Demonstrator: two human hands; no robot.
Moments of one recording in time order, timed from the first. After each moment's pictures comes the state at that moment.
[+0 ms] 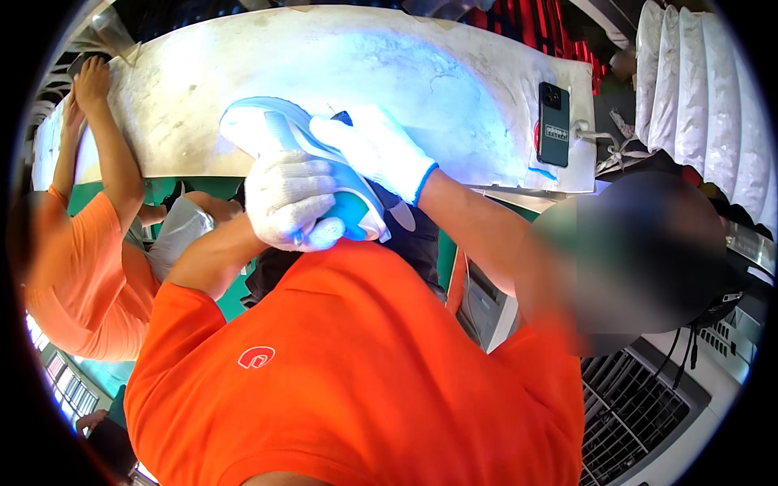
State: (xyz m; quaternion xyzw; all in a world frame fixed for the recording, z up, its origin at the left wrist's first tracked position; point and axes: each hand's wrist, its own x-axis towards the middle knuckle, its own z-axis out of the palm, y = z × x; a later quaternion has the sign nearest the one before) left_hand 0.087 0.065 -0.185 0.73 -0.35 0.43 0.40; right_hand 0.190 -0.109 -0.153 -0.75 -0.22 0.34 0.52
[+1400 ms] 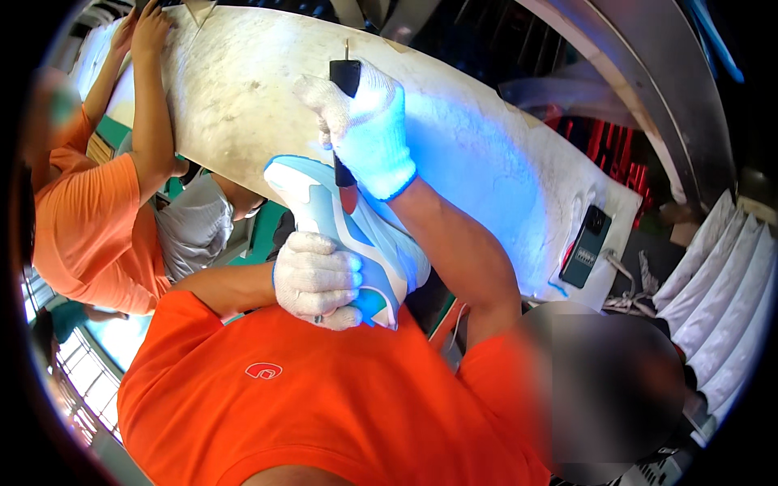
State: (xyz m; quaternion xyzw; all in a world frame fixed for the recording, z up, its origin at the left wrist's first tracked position) left_hand 0.053 0.066 -0.200 0.76 -0.25 0.42 0.42; right_hand 0.240 0.031 -0.140 -0.58 -0.13 0.34 0.73
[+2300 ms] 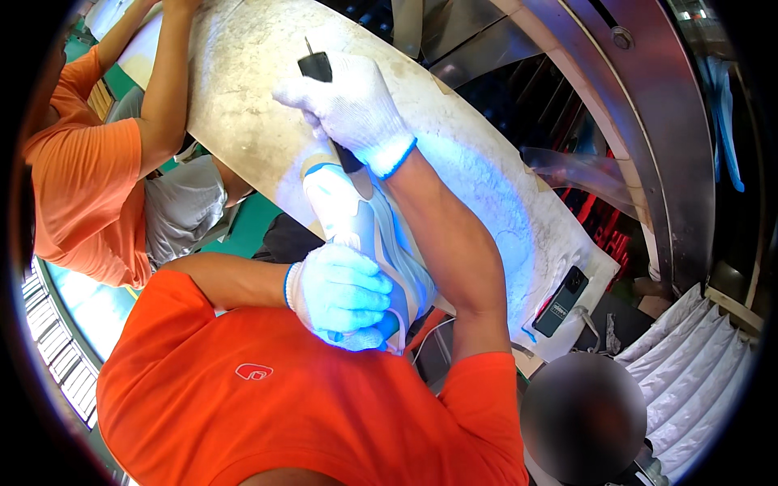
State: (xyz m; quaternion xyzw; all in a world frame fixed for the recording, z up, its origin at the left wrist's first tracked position) left_hand 0.084 0.068 -0.180 0.76 -0.26 0.45 0.40; right_hand 0.271 0.111 -0.144 -0.58 -0.30 0.47 0.59
